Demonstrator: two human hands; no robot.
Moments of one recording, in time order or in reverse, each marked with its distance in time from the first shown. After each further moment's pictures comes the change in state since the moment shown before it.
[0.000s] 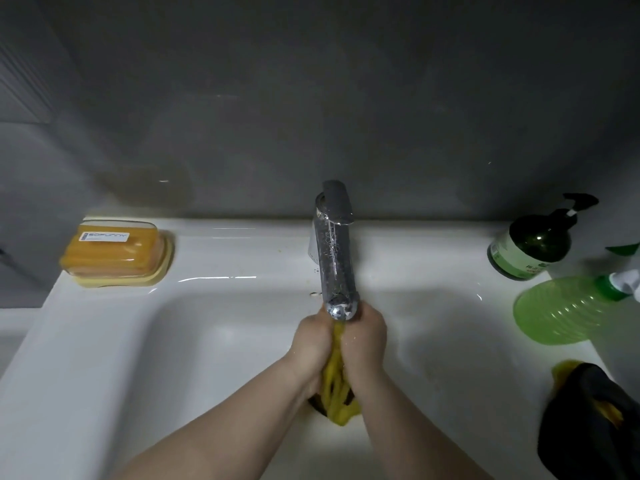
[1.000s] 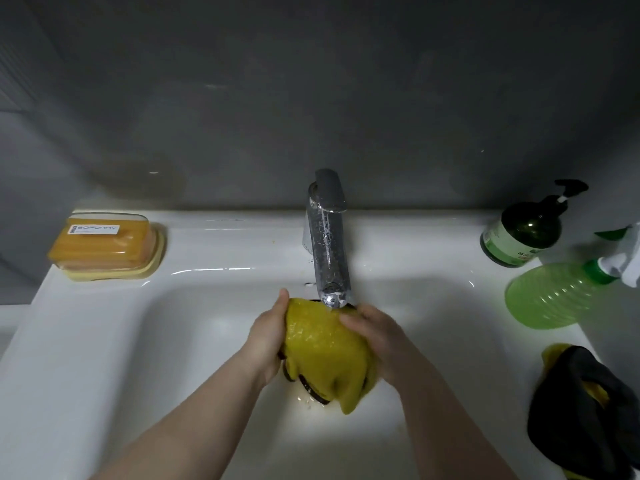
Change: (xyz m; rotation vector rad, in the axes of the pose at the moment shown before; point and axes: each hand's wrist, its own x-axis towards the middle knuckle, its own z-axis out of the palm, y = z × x) left_hand 0.019 -0.005 -0.046 0.078 0.045 0.025; right_hand 0.008 0.017 -0.051 0.248 -0.587 0.195
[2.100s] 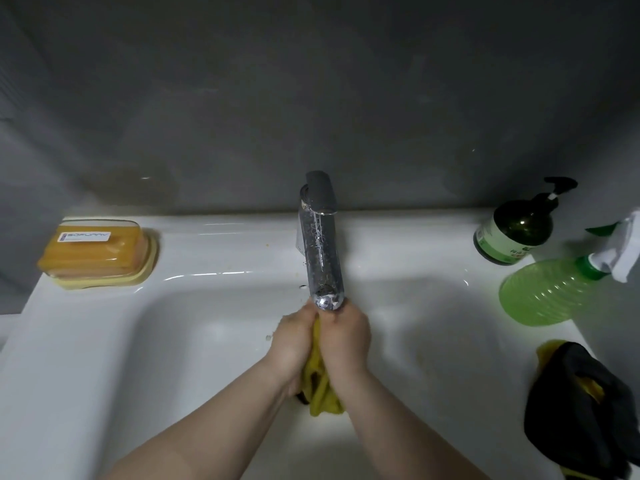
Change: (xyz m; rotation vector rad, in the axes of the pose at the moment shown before) left_hand -0.020 -0.003 0.035 -0.030 -0.035 0.093; right_hand 0.006 -0.004 0.058 -0.418 0.572 -0.237
